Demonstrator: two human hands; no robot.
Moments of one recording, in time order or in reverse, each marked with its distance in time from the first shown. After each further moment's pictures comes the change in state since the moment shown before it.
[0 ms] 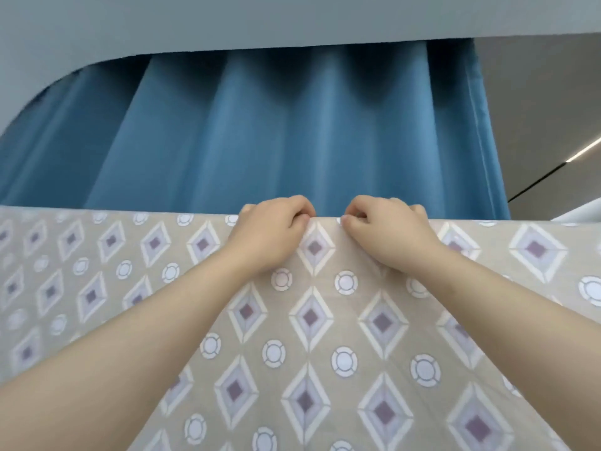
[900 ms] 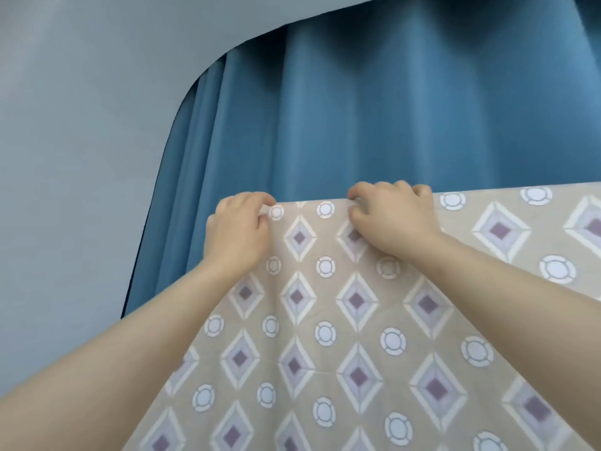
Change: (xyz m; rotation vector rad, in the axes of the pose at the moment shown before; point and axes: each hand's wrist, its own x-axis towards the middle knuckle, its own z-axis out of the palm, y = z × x) left_hand -0.057 -0.493 -0.172 0.113 0.162 -0.221; right_hand 0.115 -0.426 0.221 -0.029 0.024 -0.029
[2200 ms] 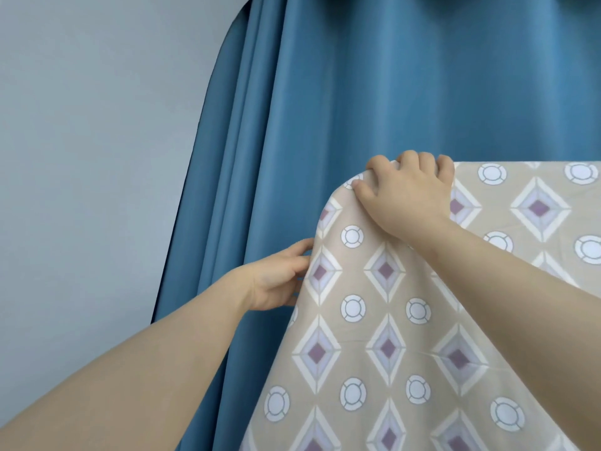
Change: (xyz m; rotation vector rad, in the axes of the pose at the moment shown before) left_hand 0.005 -0.241 0.059 -1.193 -1.025 -0.445; right_hand 0.060 -0.189 0.135 -0.235 0.072 0.127
